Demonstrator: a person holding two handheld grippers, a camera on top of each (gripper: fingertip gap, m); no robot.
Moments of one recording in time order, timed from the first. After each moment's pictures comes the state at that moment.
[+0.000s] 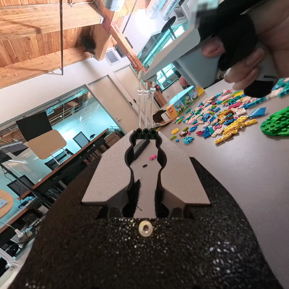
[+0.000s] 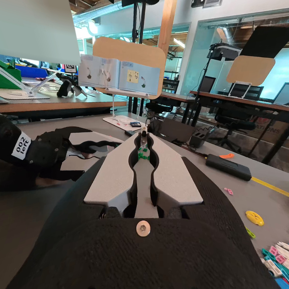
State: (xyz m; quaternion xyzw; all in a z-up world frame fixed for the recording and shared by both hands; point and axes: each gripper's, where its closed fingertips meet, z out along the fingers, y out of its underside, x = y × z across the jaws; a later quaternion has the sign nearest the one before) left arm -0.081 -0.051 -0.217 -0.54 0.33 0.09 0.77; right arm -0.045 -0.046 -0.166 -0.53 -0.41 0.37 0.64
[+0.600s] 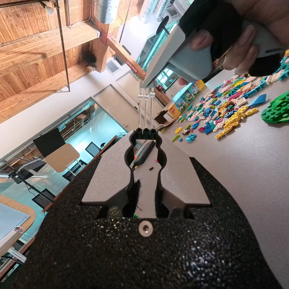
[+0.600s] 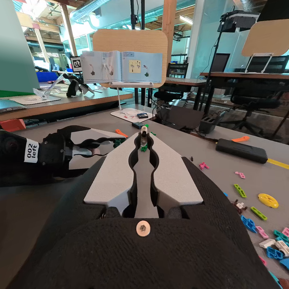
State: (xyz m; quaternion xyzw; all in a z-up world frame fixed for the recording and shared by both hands) left arm -0.069 -0.057 -0.218 -0.50 0.37 0.14 0.77; right arm -0.032 -0.041 -0.176 -0.57 -0.41 0.41 0.59
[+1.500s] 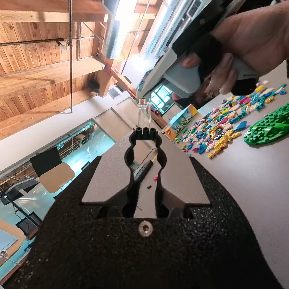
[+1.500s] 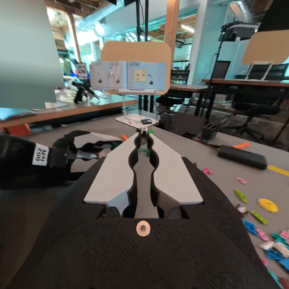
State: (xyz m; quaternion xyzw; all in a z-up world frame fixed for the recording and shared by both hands) left arm -0.058 -0.084 -0.198 -0.44 0.38 0.09 0.81; right arm -0.027 -0.061 -0.157 -0.56 -0.41 0.41 0.60
